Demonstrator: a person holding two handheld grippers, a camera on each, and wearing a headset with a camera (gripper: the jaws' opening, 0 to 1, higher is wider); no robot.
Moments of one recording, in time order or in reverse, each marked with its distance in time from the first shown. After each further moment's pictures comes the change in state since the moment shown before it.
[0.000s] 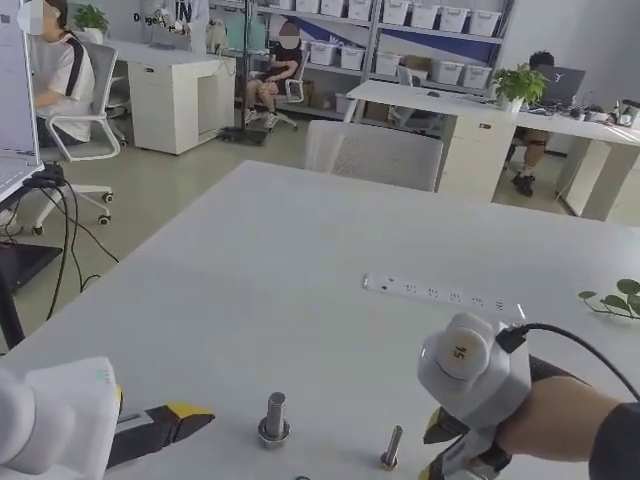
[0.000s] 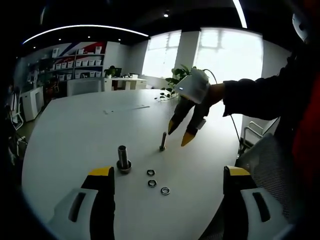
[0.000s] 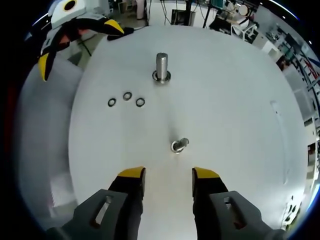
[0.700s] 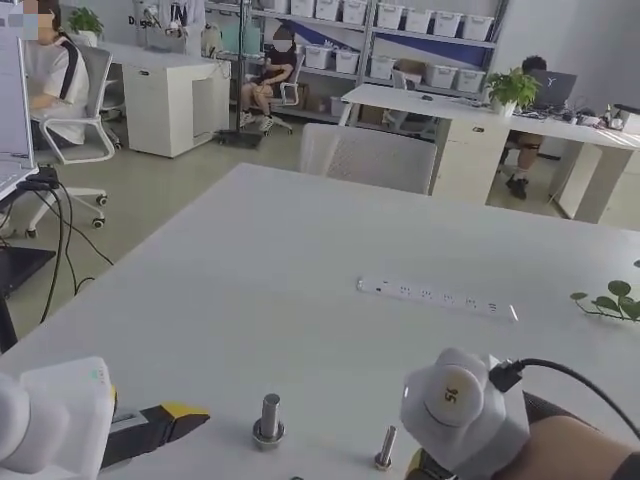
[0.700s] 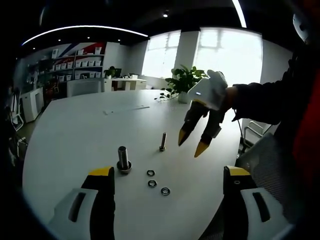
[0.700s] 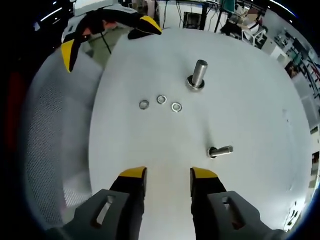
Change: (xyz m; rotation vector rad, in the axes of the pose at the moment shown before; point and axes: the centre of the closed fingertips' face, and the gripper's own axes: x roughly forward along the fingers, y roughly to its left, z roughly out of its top) left arm -0.002 -0.002 0.002 0.007 0.000 0.001; right arm -0.001 0.057 0.014 -0.062 -0.016 0.070
